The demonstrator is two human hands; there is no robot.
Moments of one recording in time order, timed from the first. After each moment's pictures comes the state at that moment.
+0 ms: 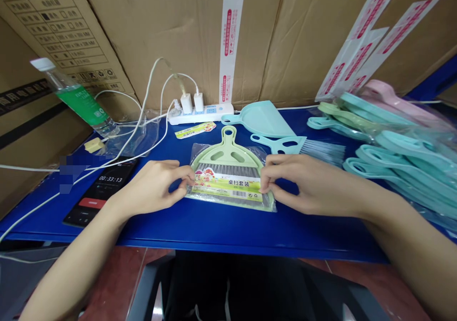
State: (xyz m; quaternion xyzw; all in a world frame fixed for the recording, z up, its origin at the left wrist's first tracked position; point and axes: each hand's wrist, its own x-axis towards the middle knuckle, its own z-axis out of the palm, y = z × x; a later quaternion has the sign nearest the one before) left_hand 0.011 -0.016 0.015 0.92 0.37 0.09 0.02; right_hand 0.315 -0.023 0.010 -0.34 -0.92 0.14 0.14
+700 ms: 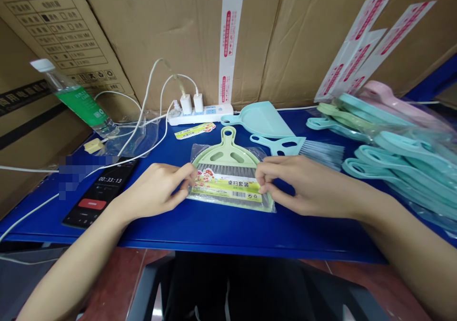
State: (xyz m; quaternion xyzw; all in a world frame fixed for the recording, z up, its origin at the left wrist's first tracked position) left_hand 0.013 -0.019 0.009 0.94 0.33 0.10 0.00; right_hand 0.311 -0.025 0.009 -0.34 -0.92 0.14 0.16
